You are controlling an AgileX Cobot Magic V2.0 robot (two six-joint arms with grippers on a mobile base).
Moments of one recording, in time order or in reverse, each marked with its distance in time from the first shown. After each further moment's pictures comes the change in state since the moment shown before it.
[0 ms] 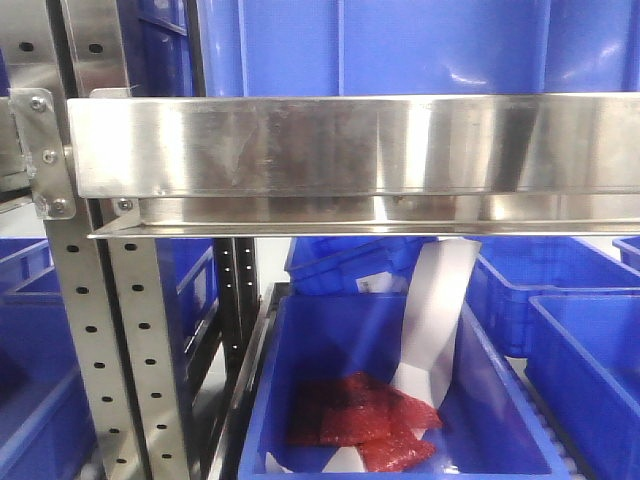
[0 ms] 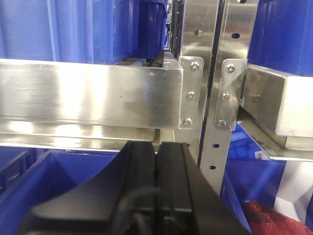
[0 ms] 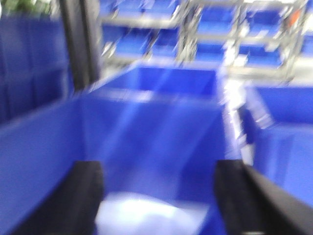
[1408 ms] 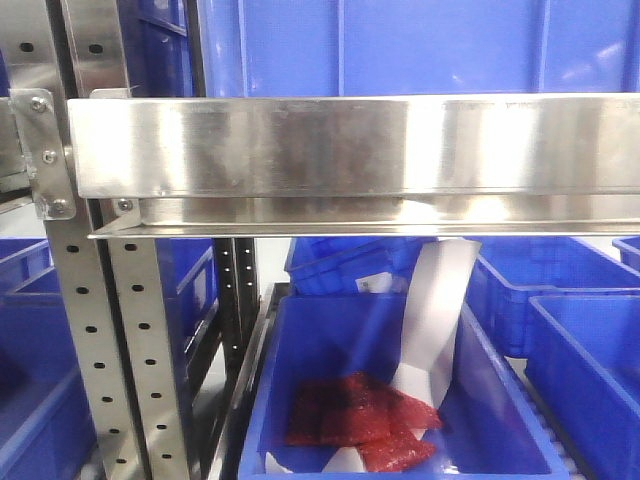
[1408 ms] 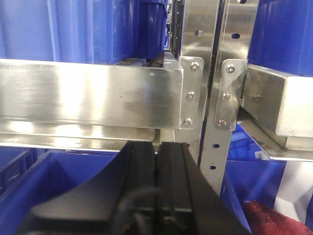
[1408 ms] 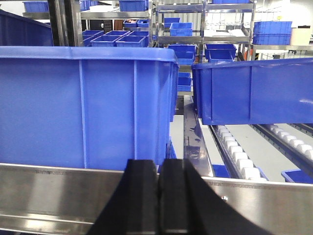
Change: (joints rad) left arm 0.000 0.000 0.000 0.000 0.000 0.000; right arm -0.084 -1.182 1.071 0.001 -0.018 0.002
